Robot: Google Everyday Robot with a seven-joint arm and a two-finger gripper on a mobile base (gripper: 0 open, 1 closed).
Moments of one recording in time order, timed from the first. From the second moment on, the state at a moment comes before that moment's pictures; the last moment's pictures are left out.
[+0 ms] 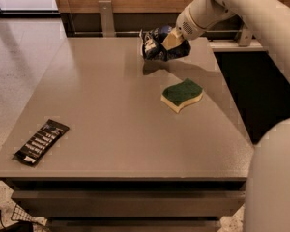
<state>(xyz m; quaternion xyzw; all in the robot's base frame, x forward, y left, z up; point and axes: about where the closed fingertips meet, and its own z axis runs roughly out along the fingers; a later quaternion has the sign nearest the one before) 0.753 -0.095 0.897 -0.44 0.82 0.08 0.34</state>
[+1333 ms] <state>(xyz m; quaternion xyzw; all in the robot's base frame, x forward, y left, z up) 0.592 -0.065 1.009 -0.55 0.73 0.04 0.41</state>
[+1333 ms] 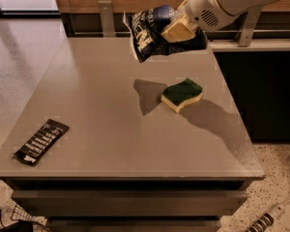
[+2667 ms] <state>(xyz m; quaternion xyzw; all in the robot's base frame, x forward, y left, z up) 0.519 0.029 0.877 -0.67 0.68 0.10 0.28</state>
